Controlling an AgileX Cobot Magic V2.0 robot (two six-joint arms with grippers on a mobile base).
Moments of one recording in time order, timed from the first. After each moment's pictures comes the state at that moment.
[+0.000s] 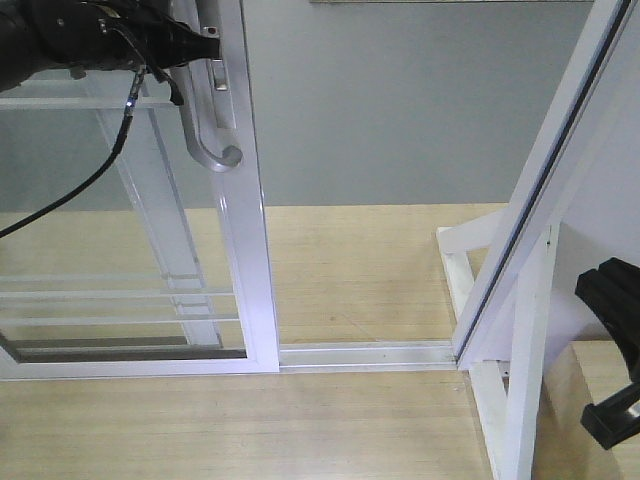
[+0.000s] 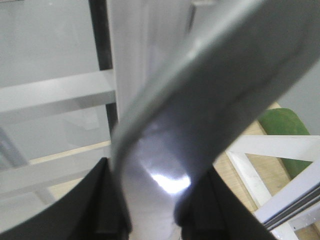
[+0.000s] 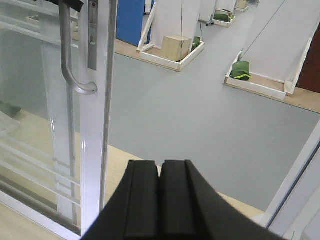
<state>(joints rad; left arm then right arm) -0.20 1.89 -1.61 -0.36 0.30 0.31 0.33 0.36 -0.31 0.27 0.25 -0.42</state>
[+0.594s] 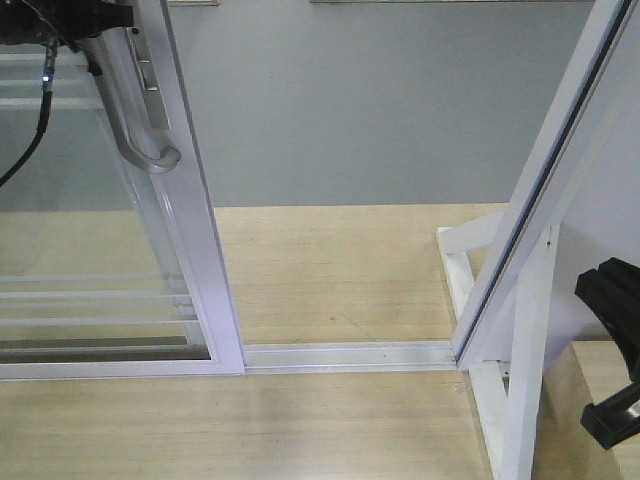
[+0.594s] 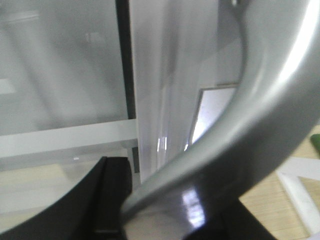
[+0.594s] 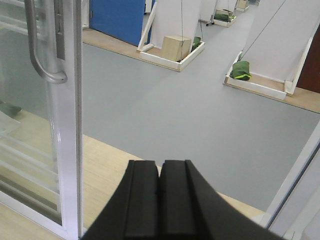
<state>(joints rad) -0.05 1.81 -1.61 -0.30 0.34 0.31 0.33 0.36 -0.31 0.27 0.25 -0.42</state>
